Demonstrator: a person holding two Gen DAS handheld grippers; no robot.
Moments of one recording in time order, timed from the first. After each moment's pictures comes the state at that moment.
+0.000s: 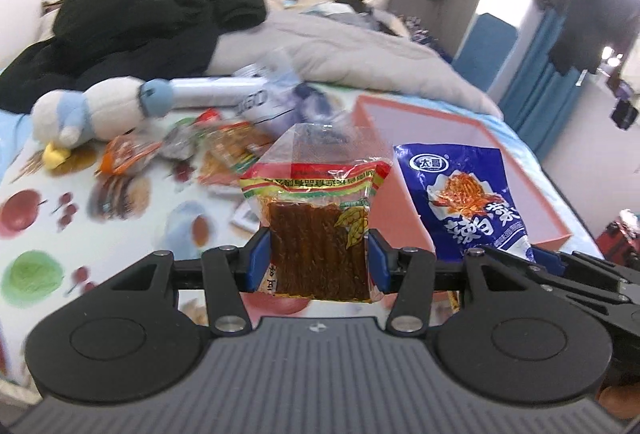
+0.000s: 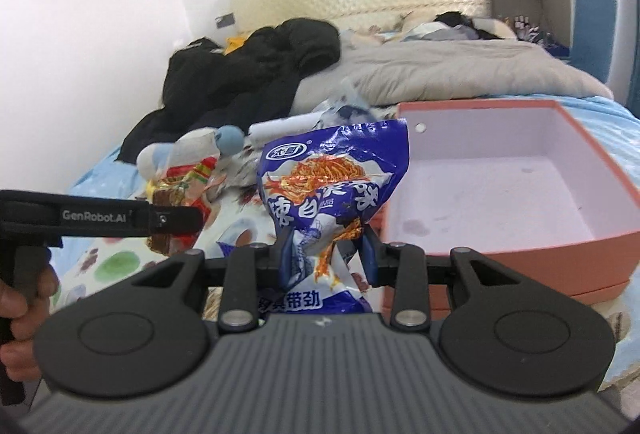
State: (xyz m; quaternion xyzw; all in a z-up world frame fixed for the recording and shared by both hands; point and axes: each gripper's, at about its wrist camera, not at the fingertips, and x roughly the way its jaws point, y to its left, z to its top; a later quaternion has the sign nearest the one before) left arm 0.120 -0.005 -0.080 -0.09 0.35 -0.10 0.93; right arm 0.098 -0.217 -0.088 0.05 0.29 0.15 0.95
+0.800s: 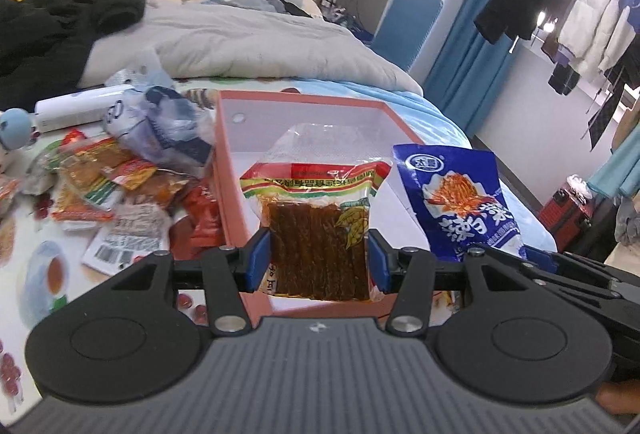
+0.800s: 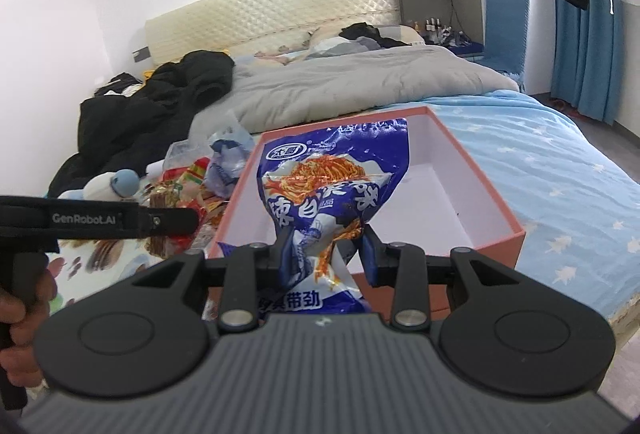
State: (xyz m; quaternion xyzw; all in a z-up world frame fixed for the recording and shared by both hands) left arm 0.189 -0.141 -0.087 -0.07 0.36 -0.21 0.91; right arm 0.119 -0.330 -0.087 0.08 0.28 0.03 0.96
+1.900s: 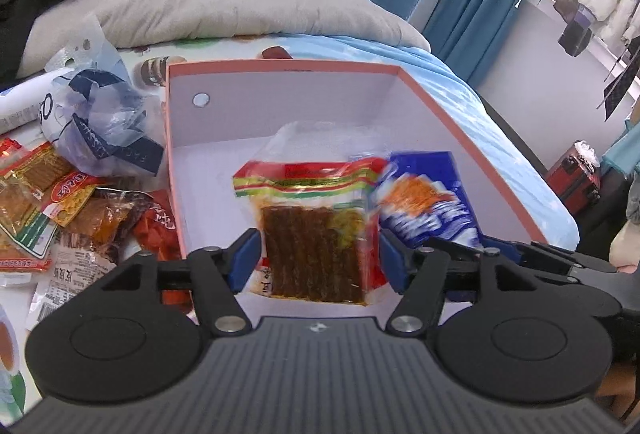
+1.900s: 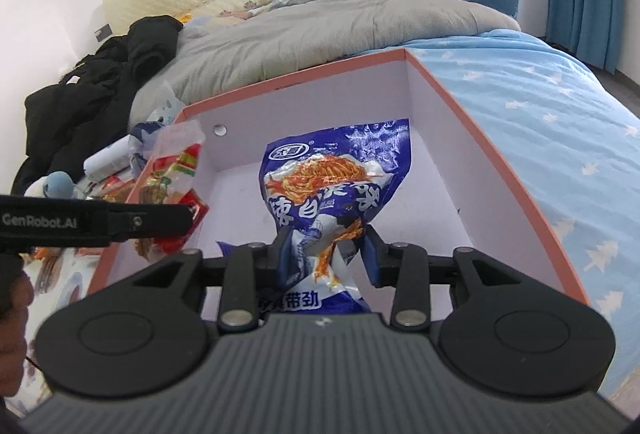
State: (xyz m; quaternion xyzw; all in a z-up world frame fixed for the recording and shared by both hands) left arm 0.327 -0.187 -0.143 -0.04 0.43 -0.23 0.87; right arm 0.240 -0.377 -0.152 0.11 0.35 0.02 0.93
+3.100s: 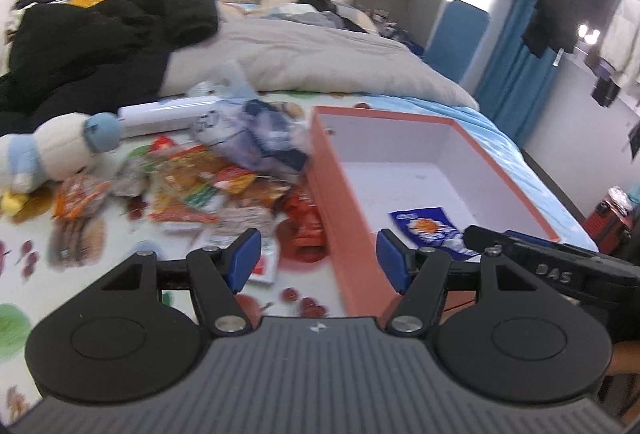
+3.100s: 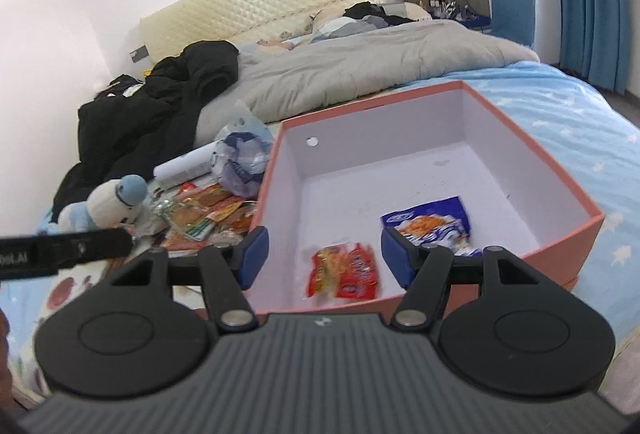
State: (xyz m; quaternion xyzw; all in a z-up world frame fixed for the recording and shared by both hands) left arm 0.161 -0.040 -0.072 -0.06 0.35 -0.13 0.93; right arm 0.159 -0.286 -0.100 0.12 0.30 0.04 0.95
